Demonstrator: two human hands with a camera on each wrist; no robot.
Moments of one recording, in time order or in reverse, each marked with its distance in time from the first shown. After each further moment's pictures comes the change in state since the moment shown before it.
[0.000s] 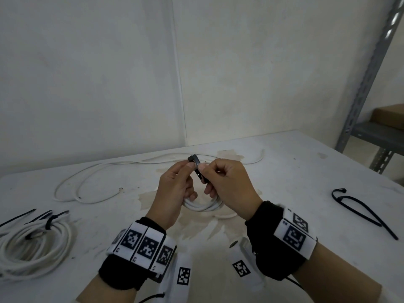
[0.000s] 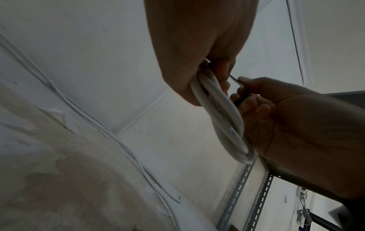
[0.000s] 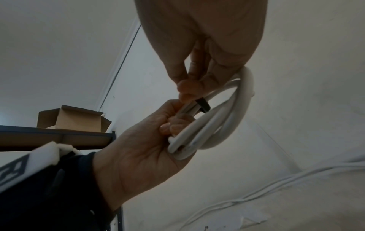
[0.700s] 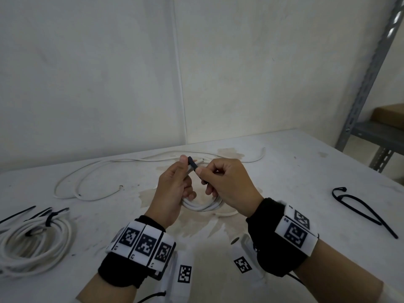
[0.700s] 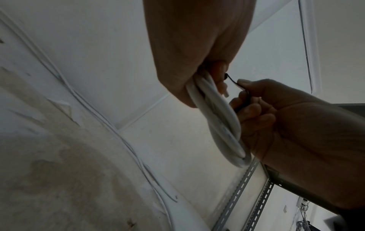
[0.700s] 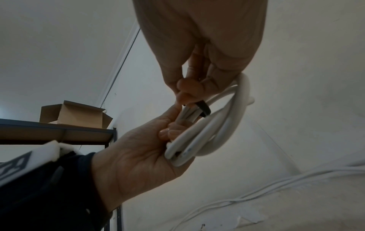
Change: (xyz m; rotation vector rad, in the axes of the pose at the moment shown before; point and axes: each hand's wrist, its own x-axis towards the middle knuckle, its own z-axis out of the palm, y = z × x) left_hand -0.001 -0.002 -0.003 -0.074 -0.003 -0.048; right_hand 0.001 -0.001 0.001 -0.079 -0.033 0.039
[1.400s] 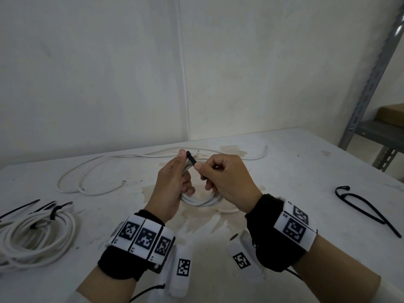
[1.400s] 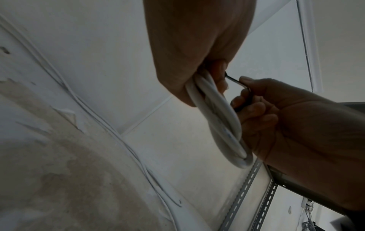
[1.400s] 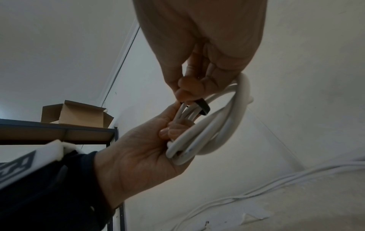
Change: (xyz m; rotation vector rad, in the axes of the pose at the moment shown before) left_hand -0.001 0.004 -0.006 0.011 0.024 0.001; right_hand 0.002 0.000 0.007 -0.013 -0.011 -0.046
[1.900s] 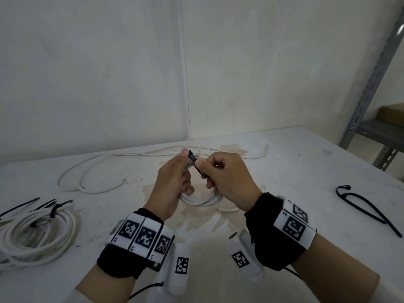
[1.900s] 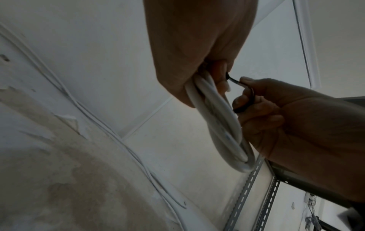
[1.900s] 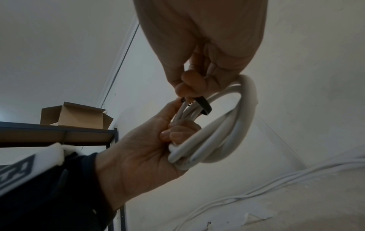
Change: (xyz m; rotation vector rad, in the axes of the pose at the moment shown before) left_hand 0.000 0.001 -0.002 0.052 -0.012 0.007; right_hand 0.003 0.001 0.003 -0.012 0.020 0.010
